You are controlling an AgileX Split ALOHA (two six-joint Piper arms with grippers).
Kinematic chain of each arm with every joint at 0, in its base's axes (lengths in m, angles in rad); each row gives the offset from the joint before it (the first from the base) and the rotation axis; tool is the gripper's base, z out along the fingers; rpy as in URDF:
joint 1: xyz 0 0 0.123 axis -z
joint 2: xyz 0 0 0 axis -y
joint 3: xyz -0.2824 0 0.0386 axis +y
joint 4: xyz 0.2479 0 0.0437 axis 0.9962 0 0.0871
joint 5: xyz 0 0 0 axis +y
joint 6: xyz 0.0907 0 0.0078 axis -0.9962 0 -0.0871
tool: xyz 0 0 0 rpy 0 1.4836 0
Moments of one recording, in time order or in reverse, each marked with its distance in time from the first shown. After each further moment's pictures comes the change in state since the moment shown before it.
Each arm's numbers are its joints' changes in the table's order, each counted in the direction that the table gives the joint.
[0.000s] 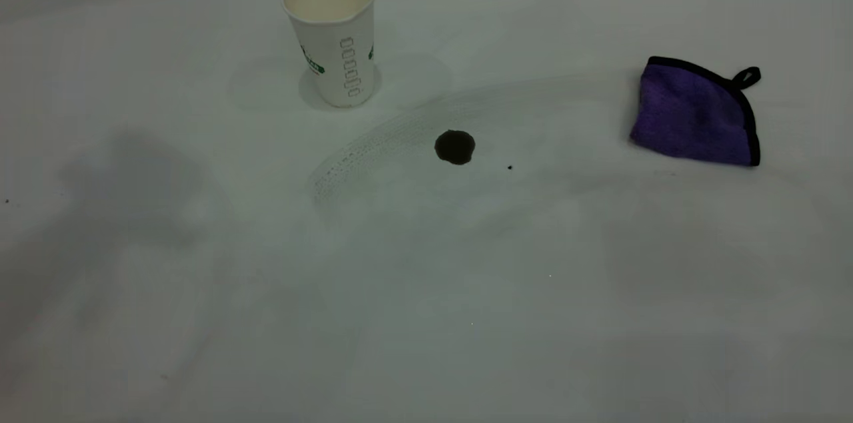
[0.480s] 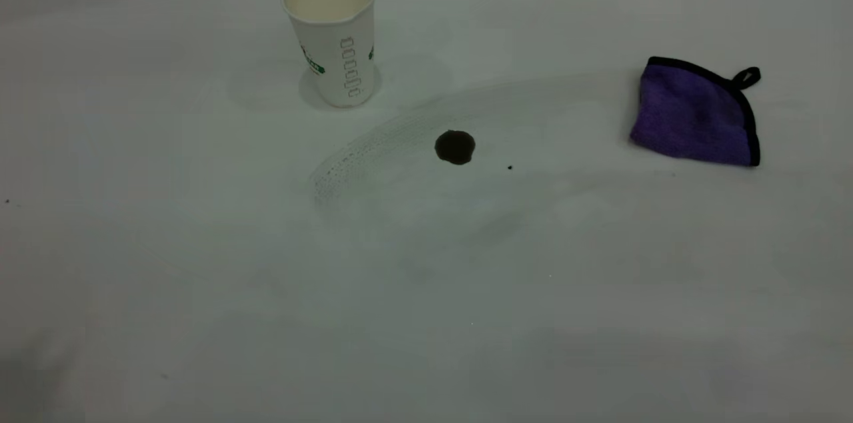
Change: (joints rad) left arm 0.000 0.567 0.519 0.044 0.000 0.189; right arm 0.000 0.000 0.000 0.000 0.000 0.000
